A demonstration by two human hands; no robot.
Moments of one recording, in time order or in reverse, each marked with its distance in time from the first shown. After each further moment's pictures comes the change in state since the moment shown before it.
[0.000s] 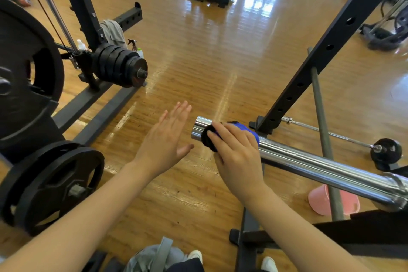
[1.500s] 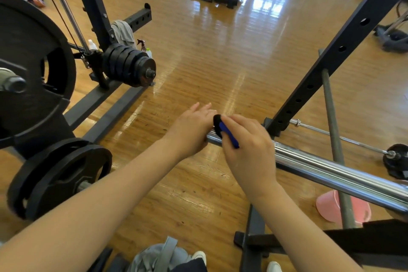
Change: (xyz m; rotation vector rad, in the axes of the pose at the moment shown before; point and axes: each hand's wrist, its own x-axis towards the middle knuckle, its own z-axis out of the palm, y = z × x) left_hand 0.047 0.019 -0.005 0.034 -0.162 0.118; right_hand 0.030 -0.016 -0.025 0.209 0.058 0.227
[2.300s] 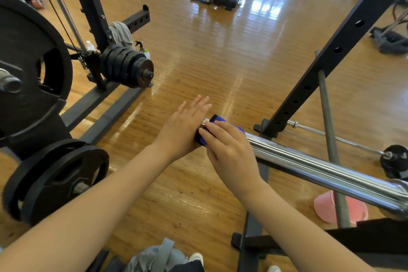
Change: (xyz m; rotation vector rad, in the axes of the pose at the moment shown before) left_hand -0.009 -0.005 0.011 -0.044 0.093 -0.077; right_hand -0.014 0.018 0.024 -0.056 -0.112 -0.233
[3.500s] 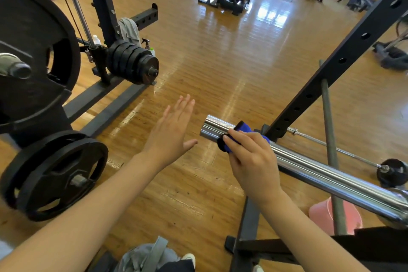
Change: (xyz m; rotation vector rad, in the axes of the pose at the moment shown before) left_hand -0.036 -0.004 -0.013 -0.012 -0.051 -0.231; right_hand -0.019 0.012 -0.023 -0.061 0.038 -0.011
